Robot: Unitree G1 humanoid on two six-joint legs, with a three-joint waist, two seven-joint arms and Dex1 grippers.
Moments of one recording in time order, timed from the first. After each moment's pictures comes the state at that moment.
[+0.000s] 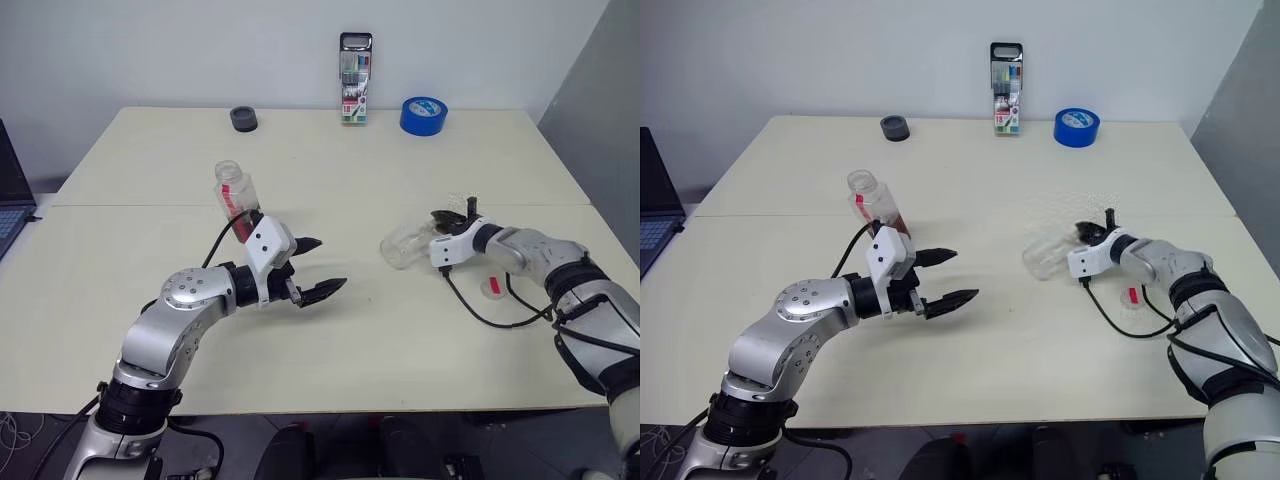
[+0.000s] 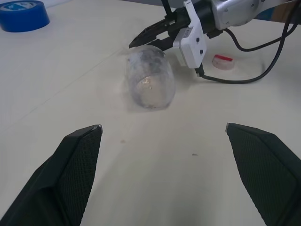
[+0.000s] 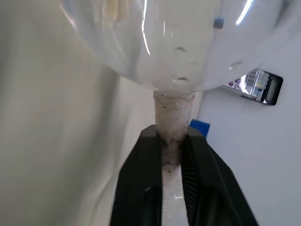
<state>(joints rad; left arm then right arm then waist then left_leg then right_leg) -0.34 0.57 -0.08 -0.36 -0.42 0.59 -0.79 -1.07 -0.64 0.69 1.23 -0.93 -0.67 -0.16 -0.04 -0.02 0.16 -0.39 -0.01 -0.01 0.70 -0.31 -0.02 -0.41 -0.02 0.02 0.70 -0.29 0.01</state>
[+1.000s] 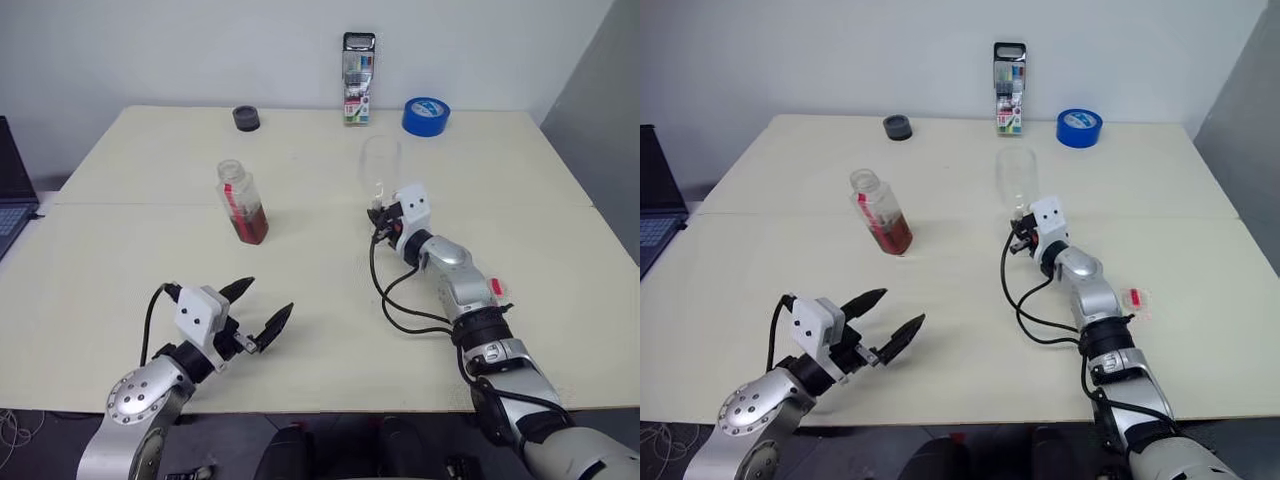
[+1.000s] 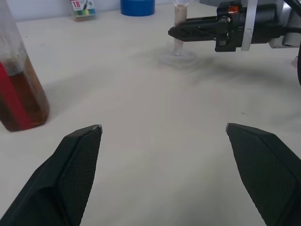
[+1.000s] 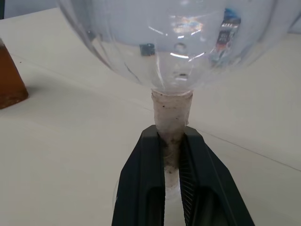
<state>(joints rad) 0.28 0.43 0.14 -0.55 -0.38 0.28 -0.58 -0.72 -0.14 0.04 0.53 0.09 0.14 0.43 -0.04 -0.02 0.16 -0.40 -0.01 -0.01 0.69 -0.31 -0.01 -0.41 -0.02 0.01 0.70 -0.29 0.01</state>
